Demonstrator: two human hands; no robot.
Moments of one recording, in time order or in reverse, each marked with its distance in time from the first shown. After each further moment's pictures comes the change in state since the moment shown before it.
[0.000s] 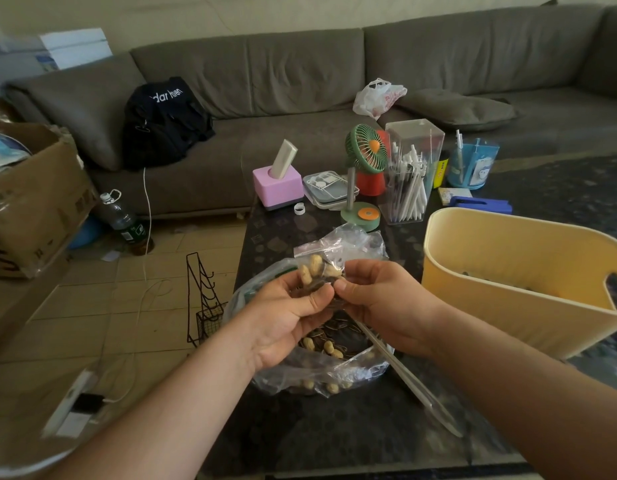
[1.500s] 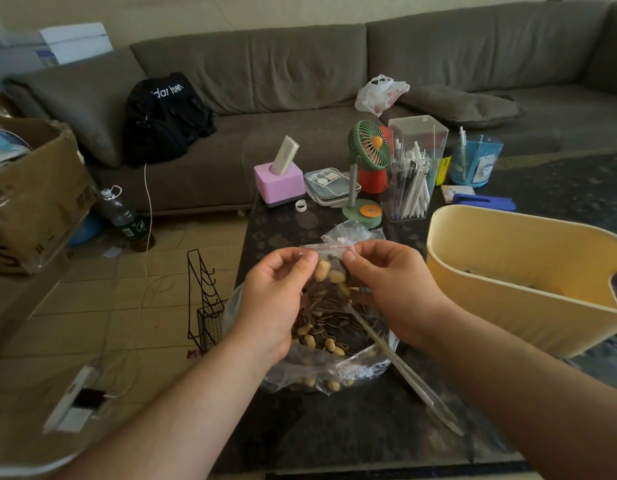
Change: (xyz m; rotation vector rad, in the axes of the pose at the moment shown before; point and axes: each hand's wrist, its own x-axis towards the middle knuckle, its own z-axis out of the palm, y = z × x) left_hand 0.006 -0.005 0.006 0.153 0.327 0.339; right_hand -0.001 -0.010 0.006 -0.035 0.201 -0.193
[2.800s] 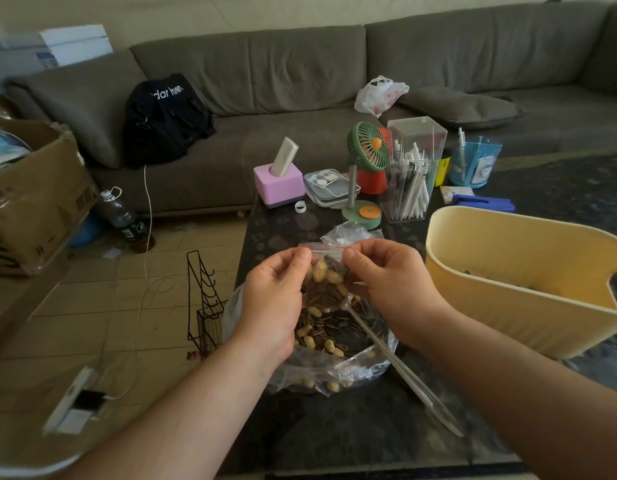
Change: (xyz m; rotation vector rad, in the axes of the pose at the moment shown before) left_hand -0.002 0.002 0.008 -0.004 0.050 0.016; right_hand 0.003 0.003 0.000 -0.108 0.021 -0.106
